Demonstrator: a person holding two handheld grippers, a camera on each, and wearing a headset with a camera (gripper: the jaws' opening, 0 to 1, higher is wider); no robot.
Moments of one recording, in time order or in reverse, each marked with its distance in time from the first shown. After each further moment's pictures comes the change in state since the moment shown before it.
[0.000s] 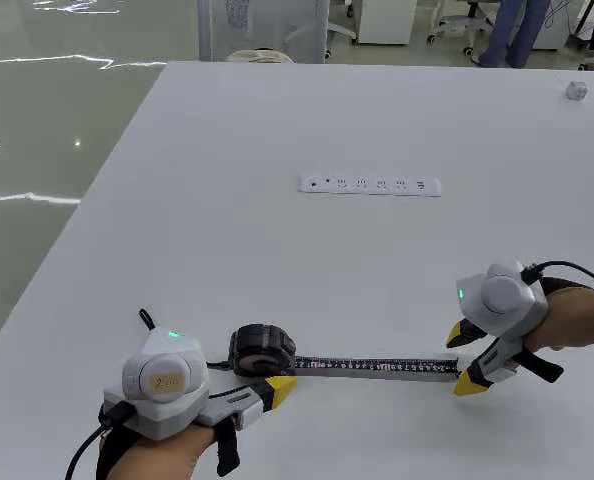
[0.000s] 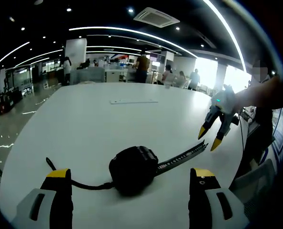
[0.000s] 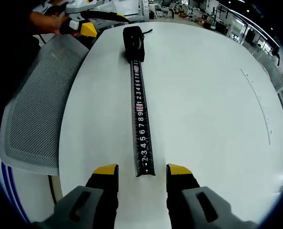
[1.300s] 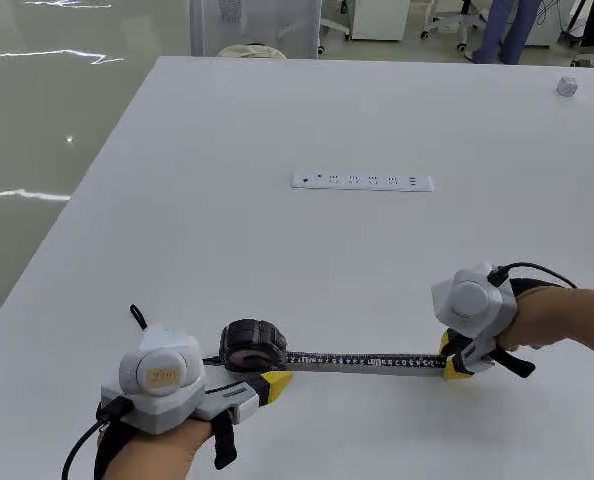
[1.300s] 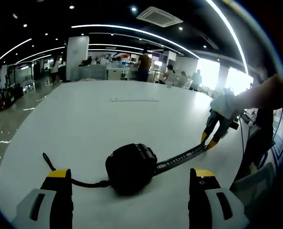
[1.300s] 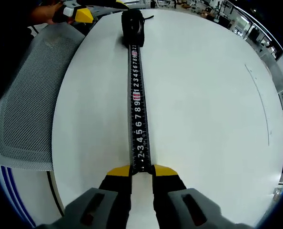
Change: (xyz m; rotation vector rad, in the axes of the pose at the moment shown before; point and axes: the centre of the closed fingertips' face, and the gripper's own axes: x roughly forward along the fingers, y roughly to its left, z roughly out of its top) left arm 0.006 -0.004 -0.007 -0.036 0.012 0.006; right arm 0.007 -0.003 -0.009 -0.020 0.118 -0.030
